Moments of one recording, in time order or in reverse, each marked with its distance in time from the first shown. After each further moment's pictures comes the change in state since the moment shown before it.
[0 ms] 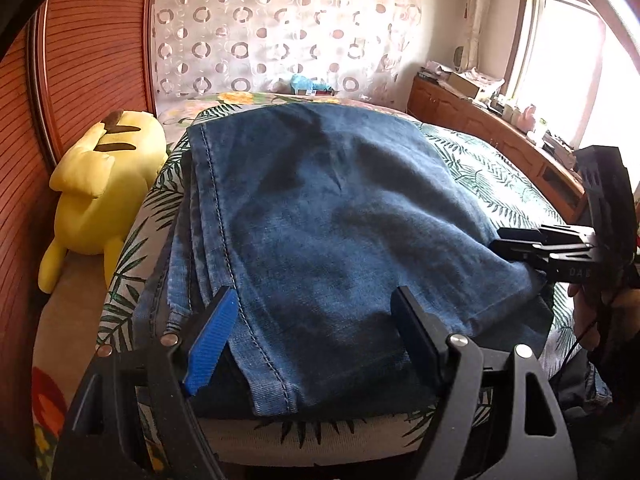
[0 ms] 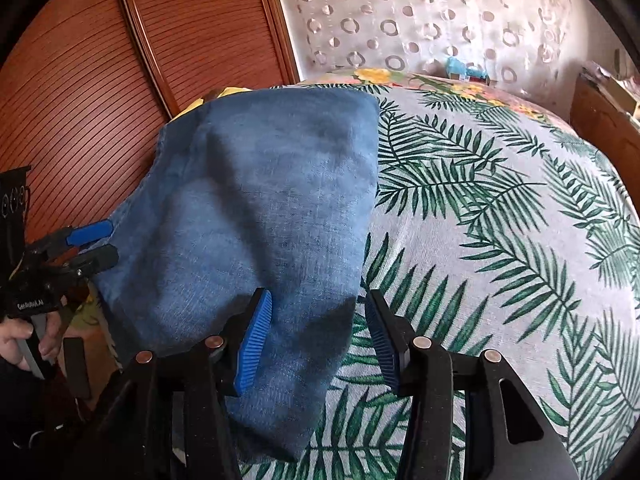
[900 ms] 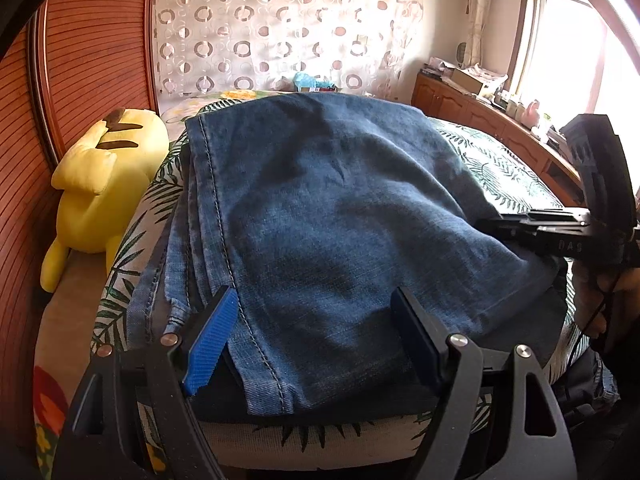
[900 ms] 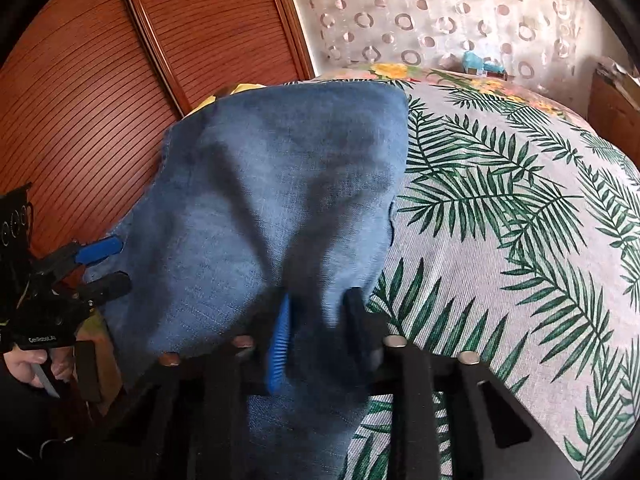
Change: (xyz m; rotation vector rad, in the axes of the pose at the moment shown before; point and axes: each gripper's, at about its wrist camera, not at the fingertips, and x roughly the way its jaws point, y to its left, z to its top) left arm 0.005 -0.003 -0.004 0.005 0.006 0.018; right arm 0.031 0.007 0.020 -0.018 0.013 0.048
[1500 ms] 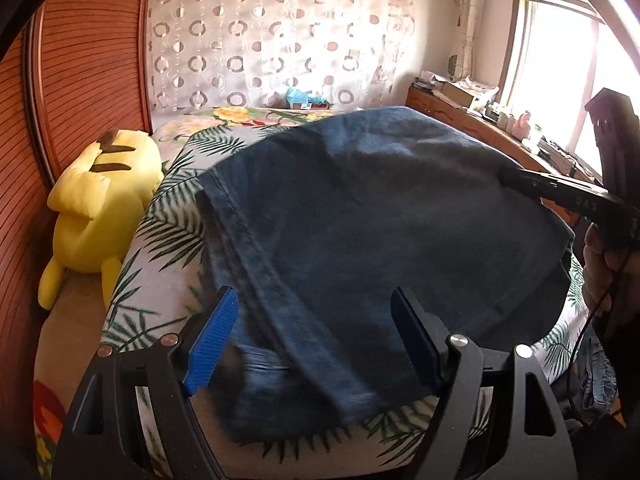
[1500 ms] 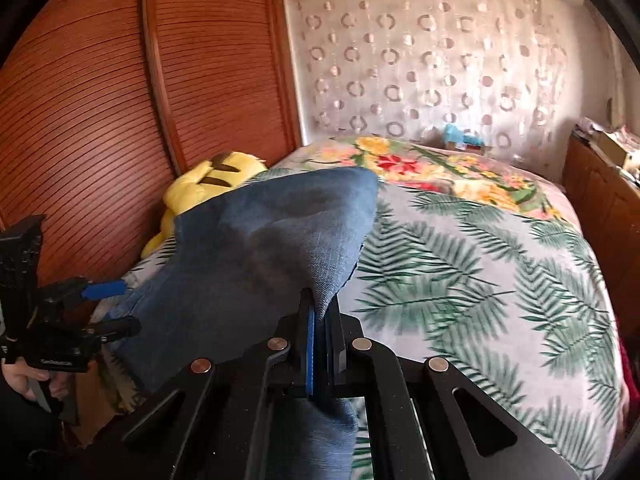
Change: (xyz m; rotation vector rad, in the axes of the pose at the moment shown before) left arm -0.011 -0.014 0.023 0.011 -0.053 -0.032; right arm -0.069 -0.019 0.018 -0.053 -0.232 -0.131
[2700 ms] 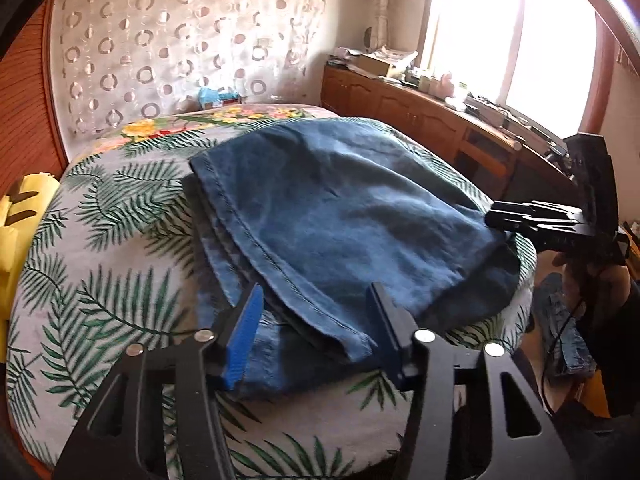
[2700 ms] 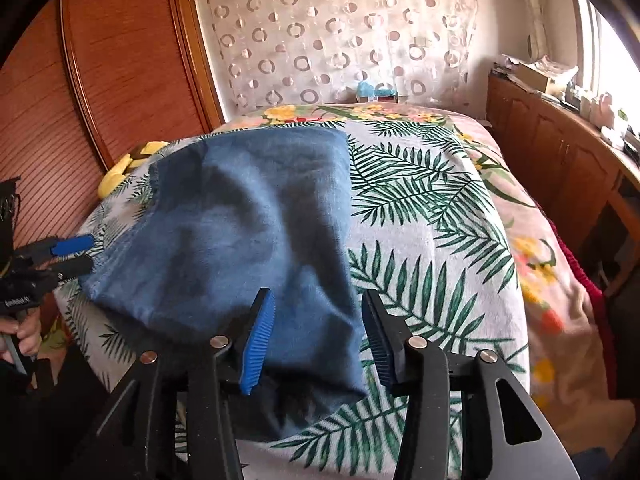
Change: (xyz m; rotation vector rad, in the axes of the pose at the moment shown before) left arm 0.024 -0.125 0.000 0.186 0.052 -0.212; right arm -0.110 -0.106 -0.095 0.183 0.078 -0.164
